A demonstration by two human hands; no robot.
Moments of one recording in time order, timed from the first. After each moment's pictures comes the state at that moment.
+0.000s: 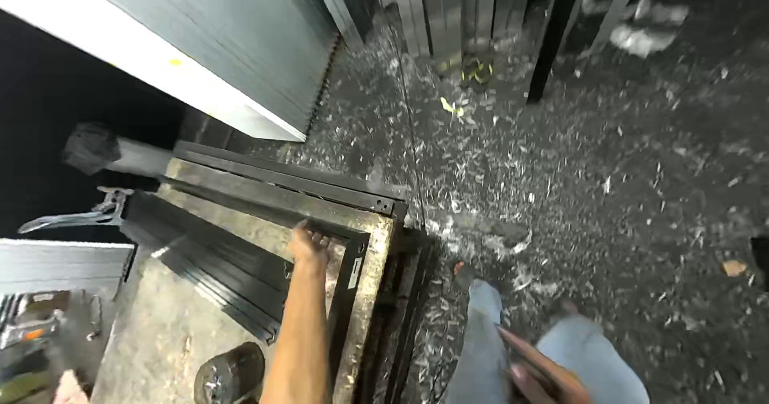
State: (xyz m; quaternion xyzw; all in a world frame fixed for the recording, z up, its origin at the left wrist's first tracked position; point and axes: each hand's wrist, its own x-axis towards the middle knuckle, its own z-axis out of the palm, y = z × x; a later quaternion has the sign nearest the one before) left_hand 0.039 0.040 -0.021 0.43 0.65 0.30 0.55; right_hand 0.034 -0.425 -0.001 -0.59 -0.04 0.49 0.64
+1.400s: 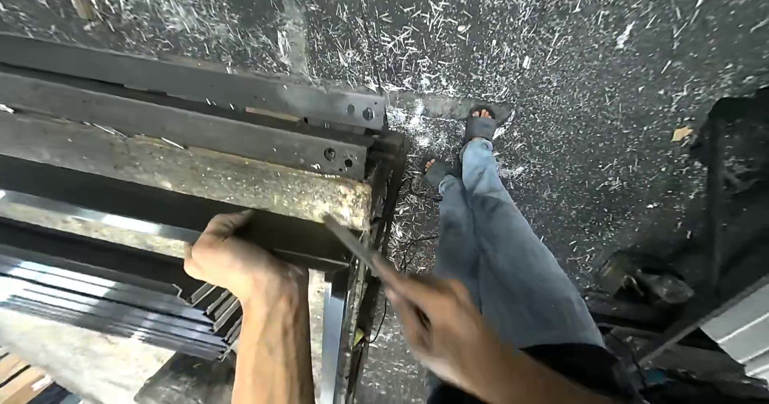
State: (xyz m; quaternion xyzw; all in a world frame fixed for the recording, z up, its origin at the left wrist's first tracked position) left_hand 0.072 0.021 -0.066 0.53 0.71 0.27 0.38; right_hand 0.073 -0.199 -0.049 -0.73 -0.16 0.44 0.50
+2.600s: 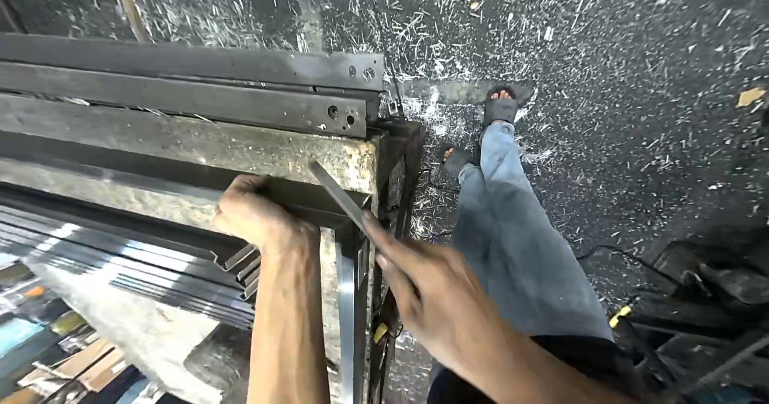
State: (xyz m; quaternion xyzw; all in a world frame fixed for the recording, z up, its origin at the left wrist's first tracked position) left_hand 0.066 0.021 -0.067 0.54 0.68 0.29 0.40; right_hand 0.059 -0.193 -0.030 -0.76 -0.17 0.41 0.48
